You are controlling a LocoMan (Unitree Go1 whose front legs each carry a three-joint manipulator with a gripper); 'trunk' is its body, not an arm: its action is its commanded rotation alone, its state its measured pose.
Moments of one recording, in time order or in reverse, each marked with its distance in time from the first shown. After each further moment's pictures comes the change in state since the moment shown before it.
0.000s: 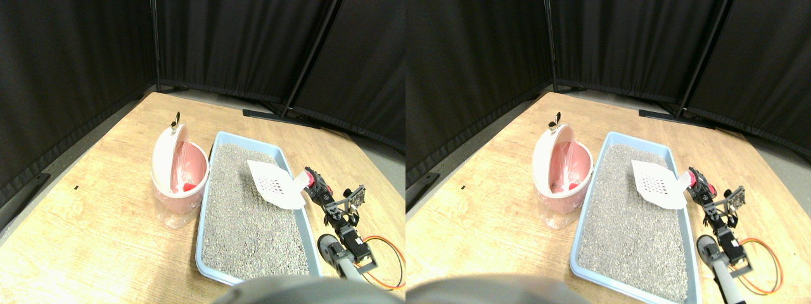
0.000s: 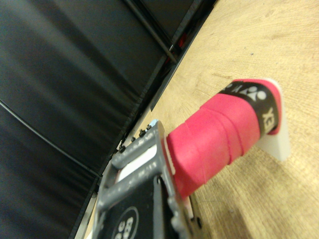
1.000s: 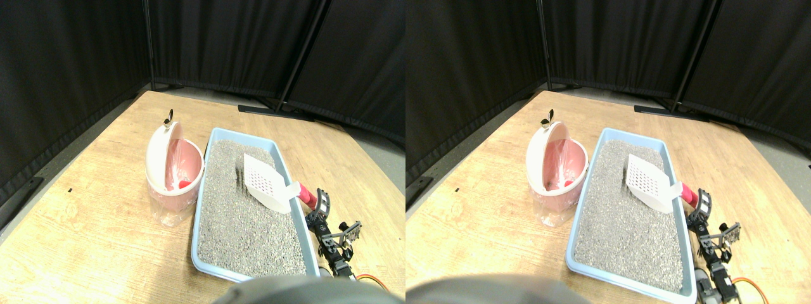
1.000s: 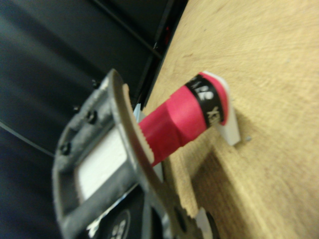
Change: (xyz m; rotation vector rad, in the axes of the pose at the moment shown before) right arm -0.048 -0.019 -0.040 0.005 -0.006 -0.030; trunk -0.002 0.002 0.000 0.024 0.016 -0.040
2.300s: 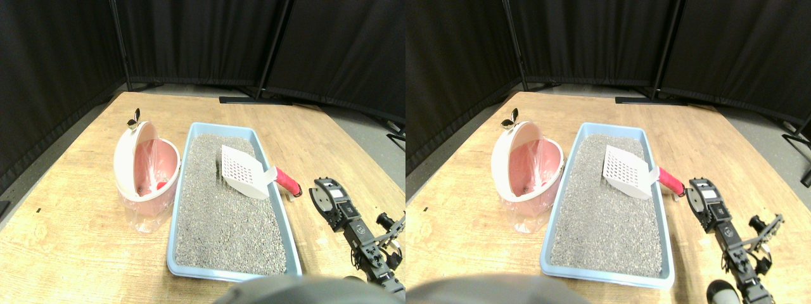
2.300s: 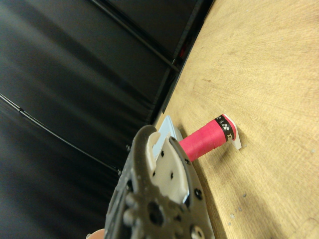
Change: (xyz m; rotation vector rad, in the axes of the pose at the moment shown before) right arm -0.078 0.030 0.076 -0.408 -0.069 0.054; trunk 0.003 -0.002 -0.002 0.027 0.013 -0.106
